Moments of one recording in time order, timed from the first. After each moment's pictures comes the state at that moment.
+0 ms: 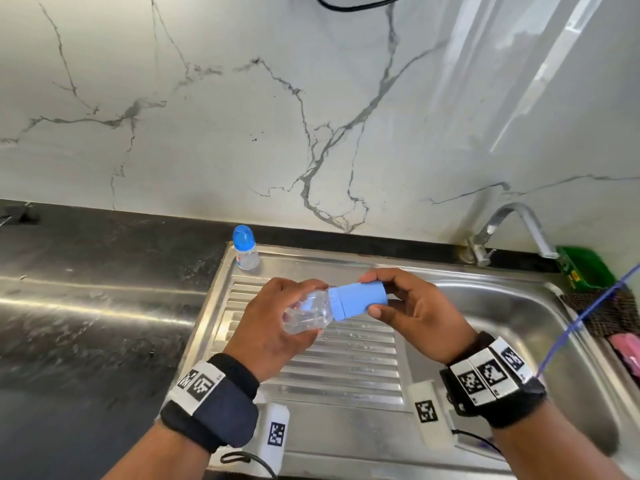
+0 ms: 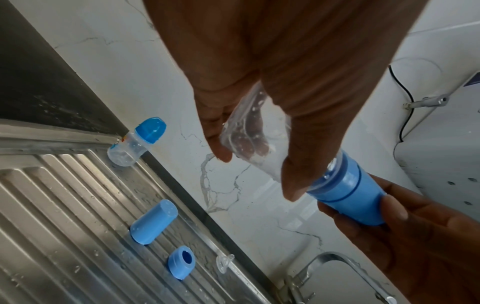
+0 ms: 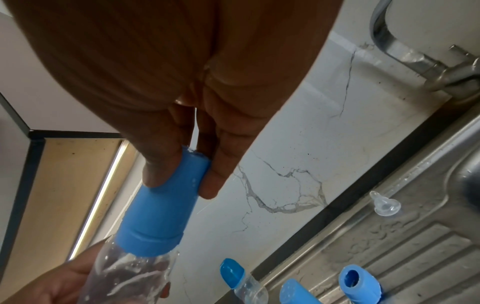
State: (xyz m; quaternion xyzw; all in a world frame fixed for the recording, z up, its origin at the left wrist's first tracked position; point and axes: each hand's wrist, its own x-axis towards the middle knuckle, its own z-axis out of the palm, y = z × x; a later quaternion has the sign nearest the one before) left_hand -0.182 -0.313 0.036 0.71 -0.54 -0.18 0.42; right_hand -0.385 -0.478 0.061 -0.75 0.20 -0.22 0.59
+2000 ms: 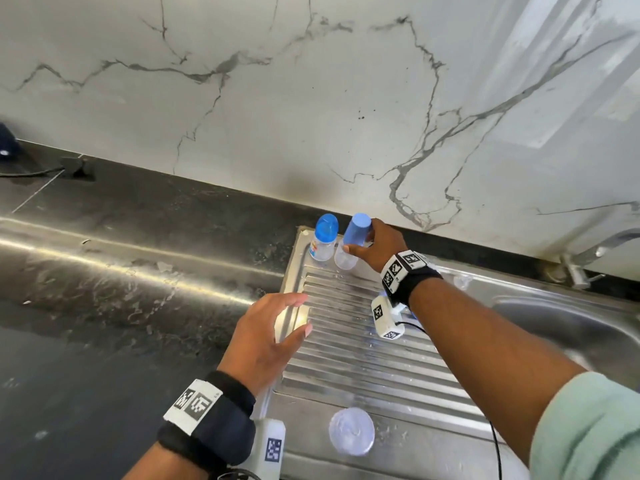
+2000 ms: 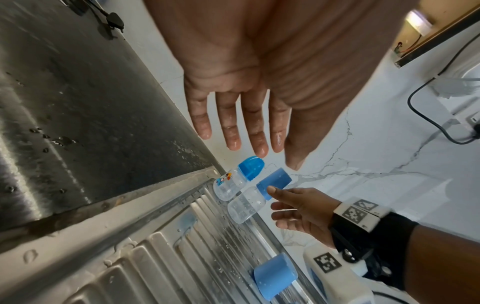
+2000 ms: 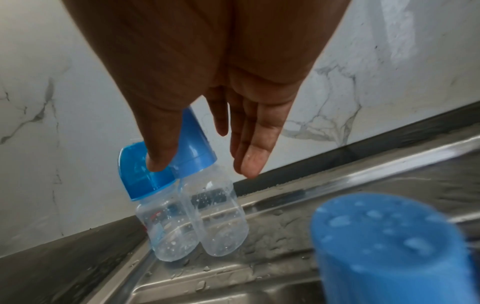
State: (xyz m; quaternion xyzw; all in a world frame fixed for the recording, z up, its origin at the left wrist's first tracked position) left_hand -0.037 -0.225 -0.028 0.77 -0.42 -0.21 0.44; right_hand -0.101 -0.523 -0.041 -0.84 0.43 -0.08 0.31
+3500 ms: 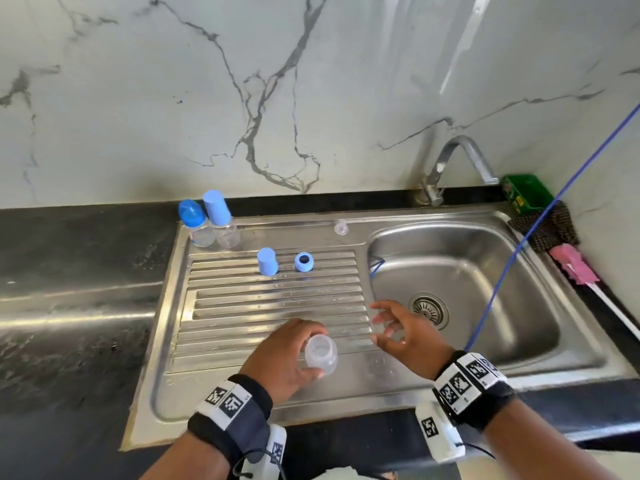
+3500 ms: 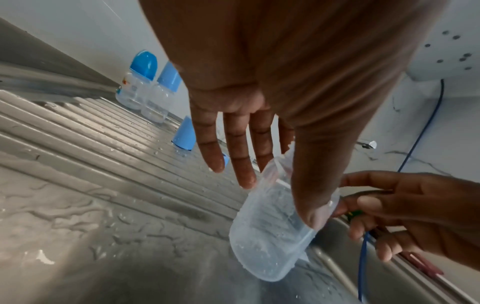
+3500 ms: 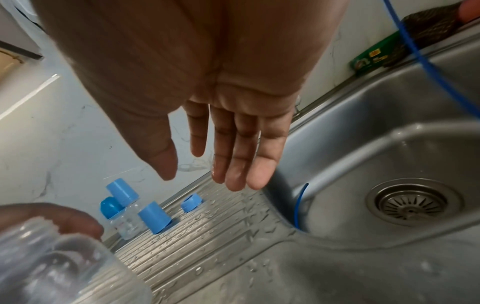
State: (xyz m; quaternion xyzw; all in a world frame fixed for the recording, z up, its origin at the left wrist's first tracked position) left_hand -0.246 -0.301 -0.057 0.68 -0.62 -0.31 0.23; right_hand -0.486 -0.442 -0.056 -0.80 0.41 -0.10 0.42
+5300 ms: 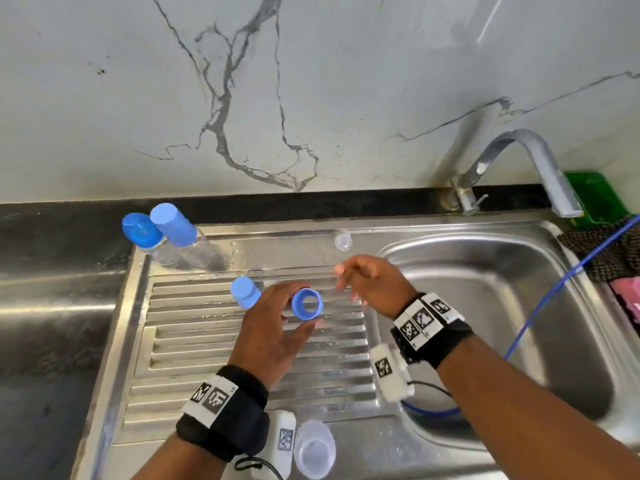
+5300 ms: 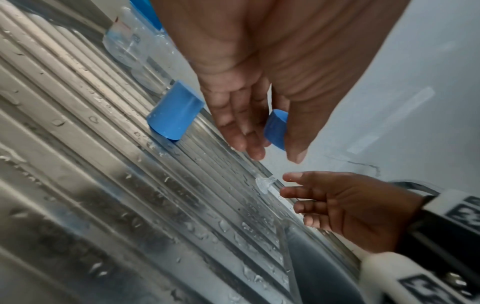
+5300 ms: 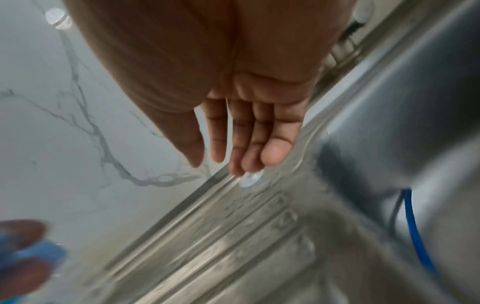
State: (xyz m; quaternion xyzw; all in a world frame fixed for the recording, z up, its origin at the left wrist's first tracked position) left_hand -0.212 -0.428 -0.065 0.73 -0.47 -0.29 0.40; right_hand -0.361 -0.598 -0.068 -0.71 0.44 -0.07 0.54
